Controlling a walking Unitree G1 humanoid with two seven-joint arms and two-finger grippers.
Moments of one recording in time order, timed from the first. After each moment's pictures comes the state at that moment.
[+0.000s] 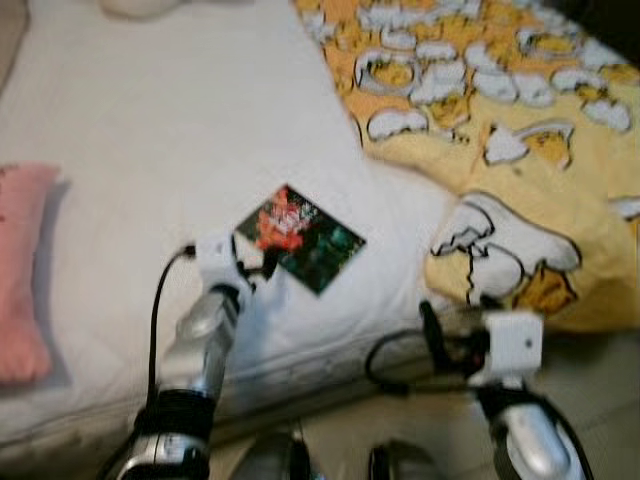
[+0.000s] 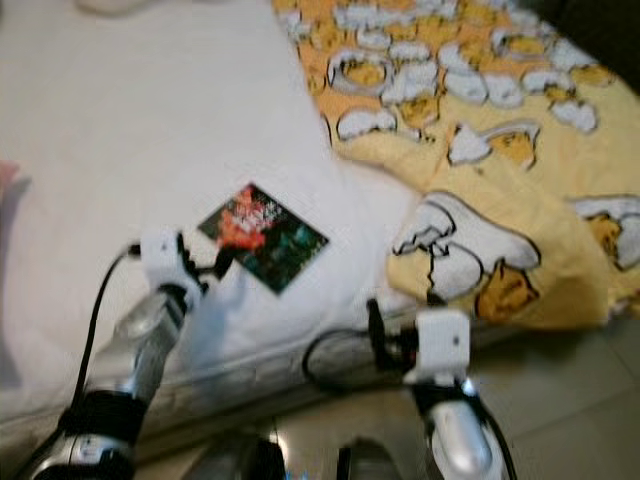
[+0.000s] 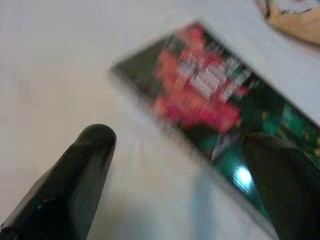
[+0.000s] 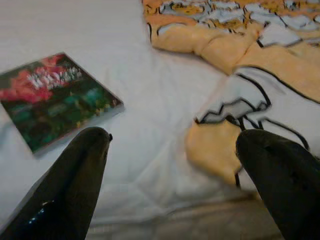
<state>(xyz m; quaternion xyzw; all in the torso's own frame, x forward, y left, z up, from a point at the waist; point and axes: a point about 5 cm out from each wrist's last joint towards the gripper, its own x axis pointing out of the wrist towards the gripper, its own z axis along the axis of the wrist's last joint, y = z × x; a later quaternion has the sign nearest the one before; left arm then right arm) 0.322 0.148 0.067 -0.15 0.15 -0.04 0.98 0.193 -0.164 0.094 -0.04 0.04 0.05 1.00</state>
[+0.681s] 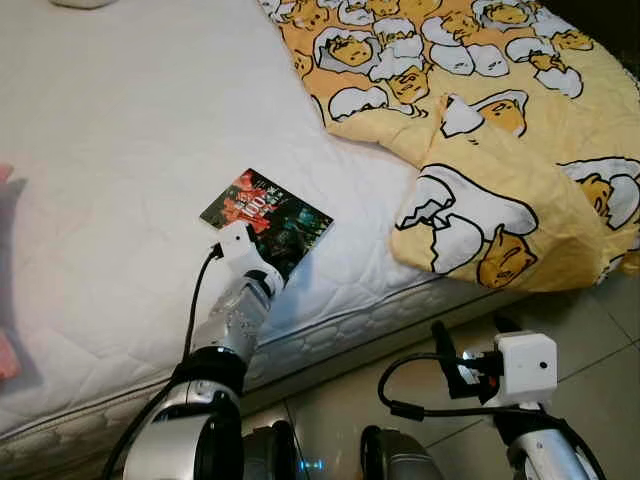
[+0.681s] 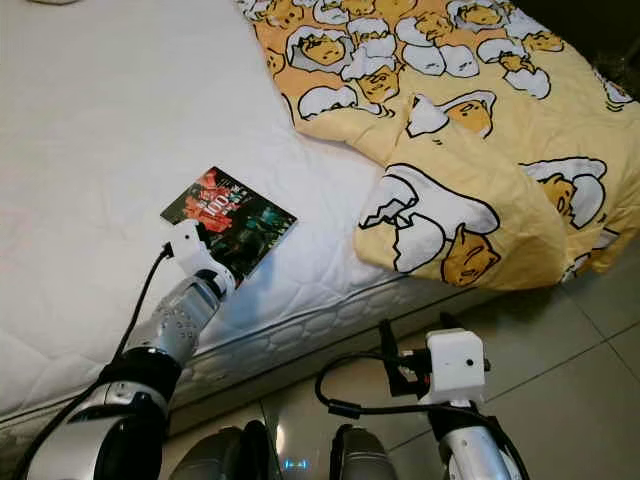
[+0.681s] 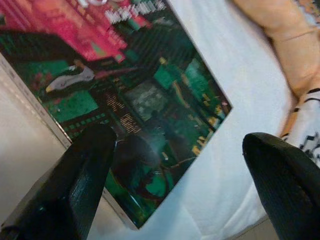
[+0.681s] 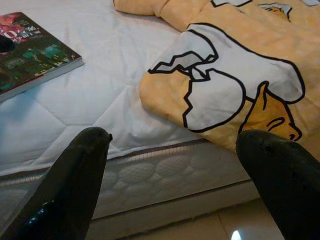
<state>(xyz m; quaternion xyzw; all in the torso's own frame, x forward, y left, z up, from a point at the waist) 0.348 0.114 0.069 -0.30 0.18 -0.06 0.94 0.176 -0.174 0.087 -0.06 0.06 0.05 1.00</state>
